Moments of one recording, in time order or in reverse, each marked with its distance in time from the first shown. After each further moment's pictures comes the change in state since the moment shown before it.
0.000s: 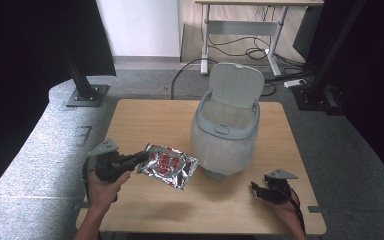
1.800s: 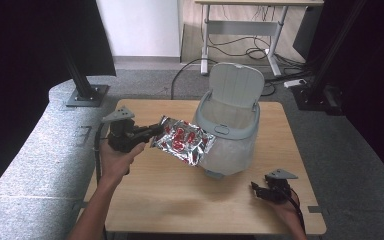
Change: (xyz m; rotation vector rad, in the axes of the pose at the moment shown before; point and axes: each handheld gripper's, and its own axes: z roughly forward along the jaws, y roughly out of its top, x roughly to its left) left arm -0.026 0.087 0.024 -0.003 -0.027 0.066; right arm 0.000 0.000 0.000 0.006 -0.006 0.006
